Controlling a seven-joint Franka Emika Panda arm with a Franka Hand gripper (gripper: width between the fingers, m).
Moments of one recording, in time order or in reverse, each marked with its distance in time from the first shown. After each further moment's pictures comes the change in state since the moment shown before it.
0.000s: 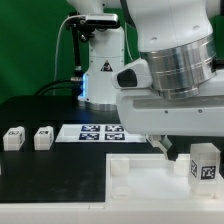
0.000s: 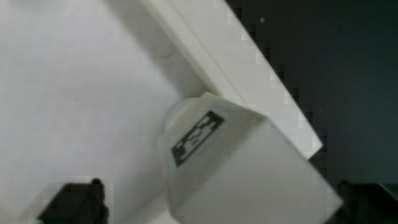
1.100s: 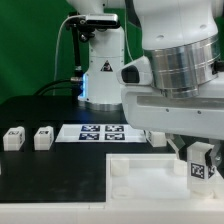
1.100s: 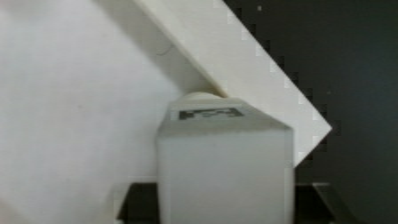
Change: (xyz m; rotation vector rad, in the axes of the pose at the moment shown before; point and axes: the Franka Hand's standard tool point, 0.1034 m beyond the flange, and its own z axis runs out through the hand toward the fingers) arm 0.002 0.001 0.001 0.015 -0.004 0.473
